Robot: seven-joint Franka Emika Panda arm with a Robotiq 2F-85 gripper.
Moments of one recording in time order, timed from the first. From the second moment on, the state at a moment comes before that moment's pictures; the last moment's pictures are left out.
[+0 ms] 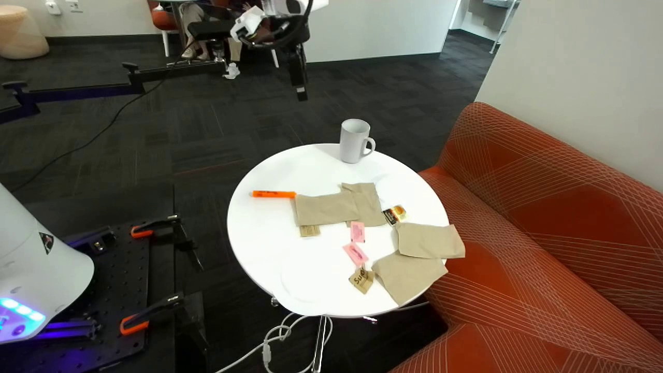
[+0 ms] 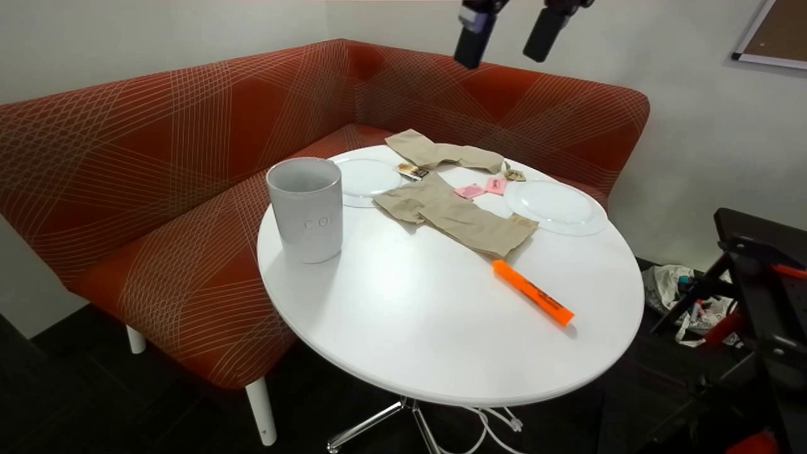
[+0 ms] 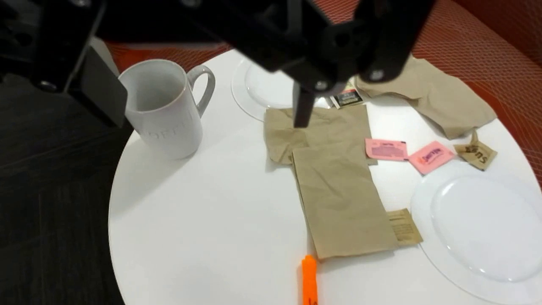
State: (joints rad) arm 0.05 0.03 0.29 -2.19 -0.19 2.40 0.81
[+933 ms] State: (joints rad) arm 0.15 0.23 0.18 -1.97 -0.21 2.39 0.81
